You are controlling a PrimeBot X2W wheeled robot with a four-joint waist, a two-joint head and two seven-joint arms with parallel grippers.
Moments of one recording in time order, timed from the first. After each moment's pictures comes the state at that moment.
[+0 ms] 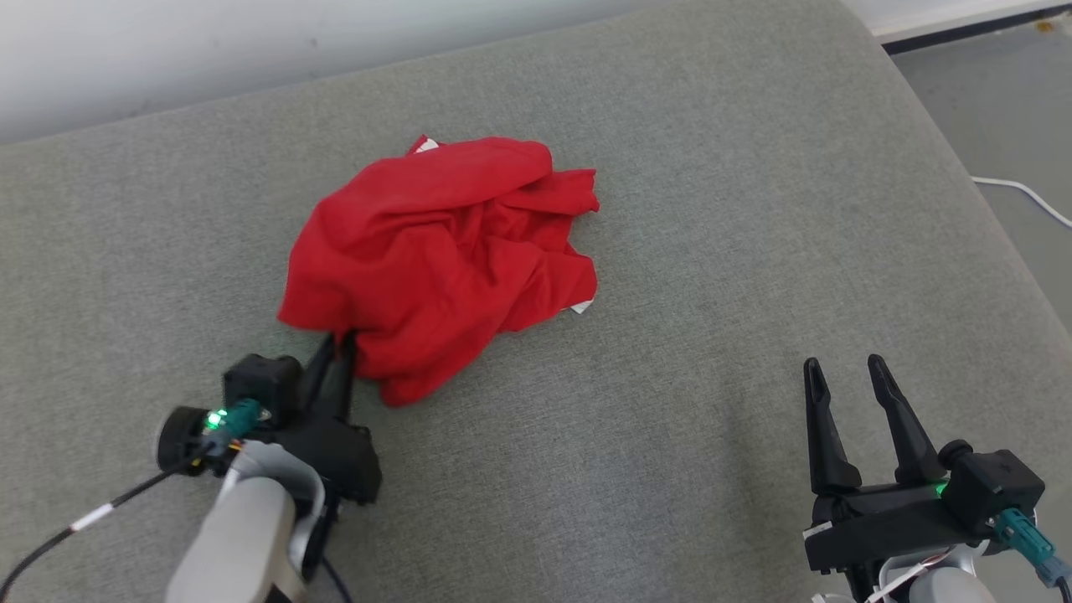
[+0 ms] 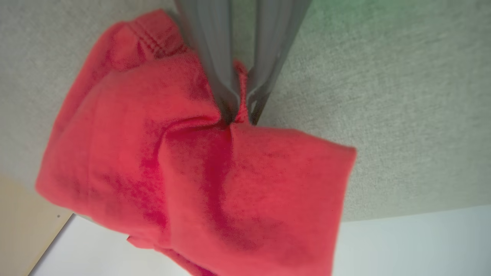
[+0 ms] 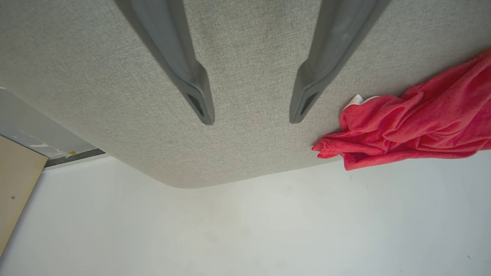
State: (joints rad) left arm -0.57 0.14 -0.27 0.75 -0.30 -0.13 -0.26; right arm -0.15 -0.11 0.06 0.19 0.28 0.13 -0.26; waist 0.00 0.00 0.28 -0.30
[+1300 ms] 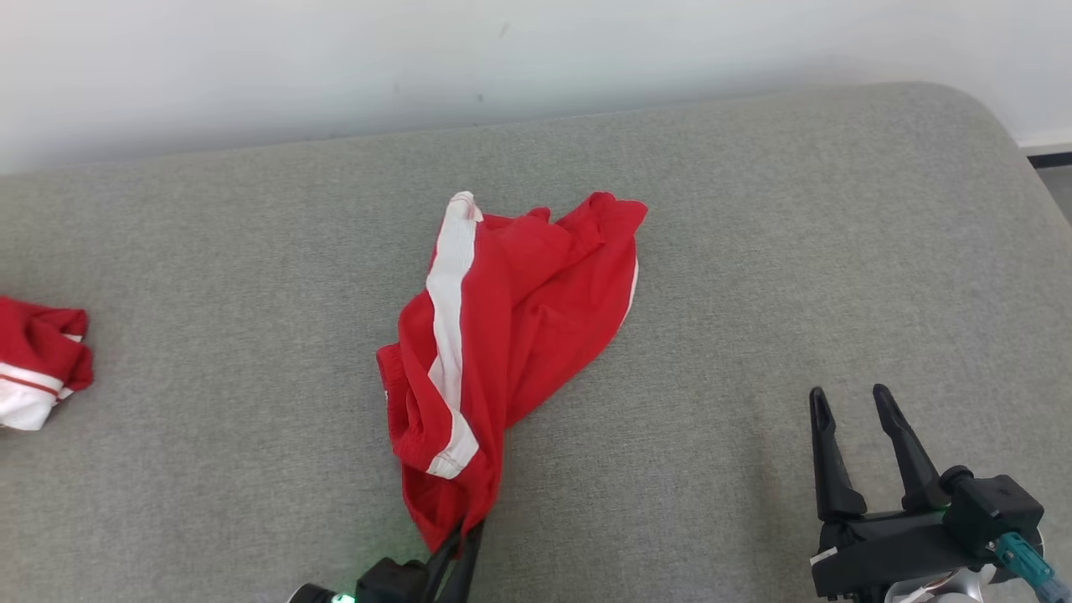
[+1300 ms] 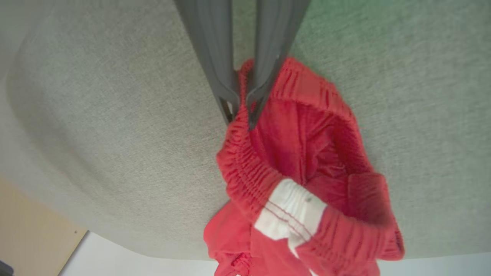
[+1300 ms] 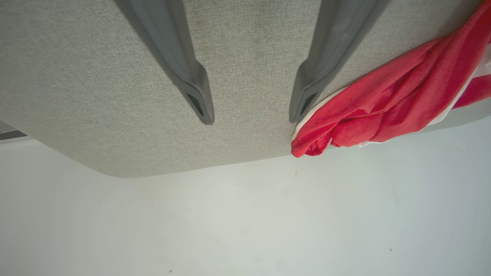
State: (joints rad) left arm -0.14 0.07 -0.41 0.44 -0.19 -0.11 -0.26; right arm -0.10 -0.11 0.05 0.20 0.26 0.13 -0.26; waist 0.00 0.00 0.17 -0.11
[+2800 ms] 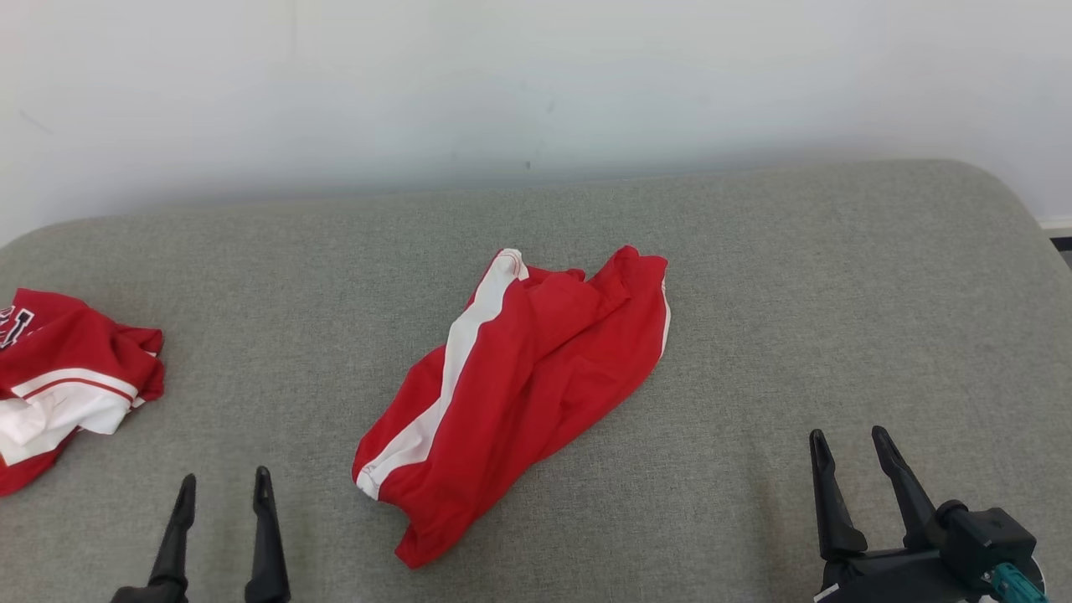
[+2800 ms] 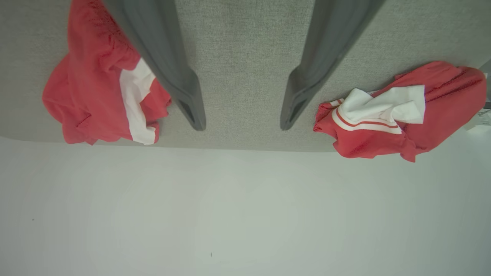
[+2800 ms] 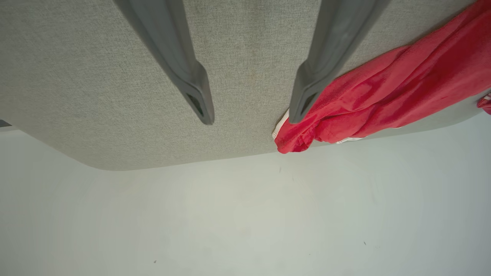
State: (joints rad) left arm 0.04 0.07 0.07 0.08 -0.14 -0.07 -0.26; right arm -0.04 -0.13 0.05 0.23 0.26 0.13 -0.26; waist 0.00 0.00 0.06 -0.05
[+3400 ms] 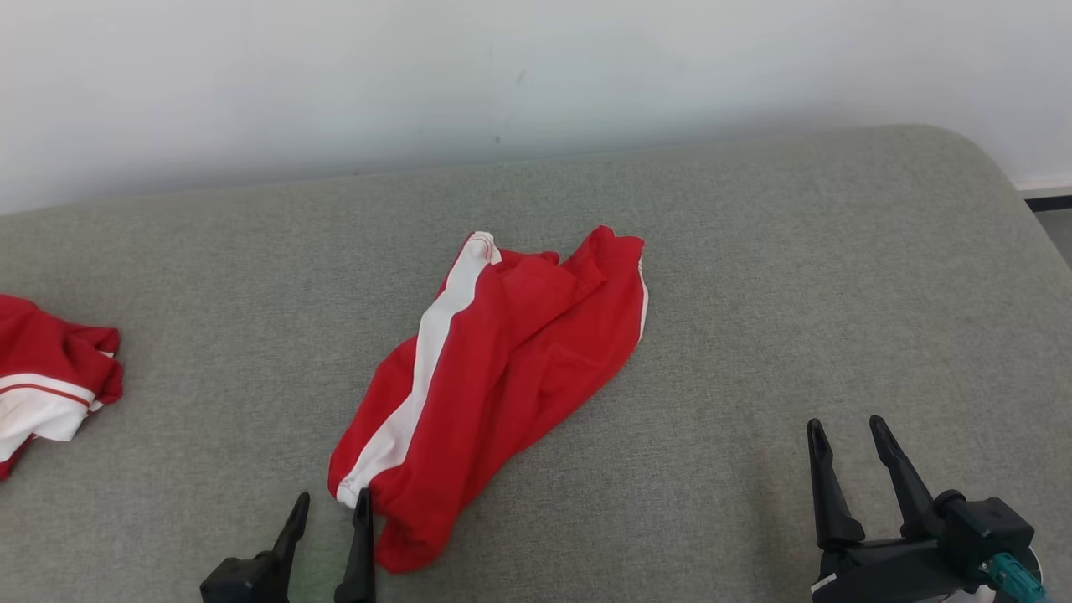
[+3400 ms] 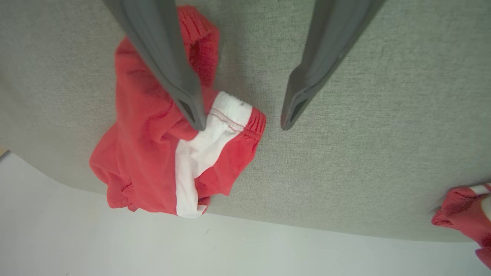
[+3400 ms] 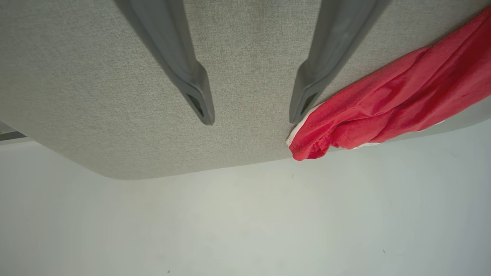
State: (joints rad) left arm -0.09 0.05 -0.08 0.39 -0.26 -0.12 -0.26; right arm -0.06 -0.13 0.06 0.23 0.26 0.13 -0.26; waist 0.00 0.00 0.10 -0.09
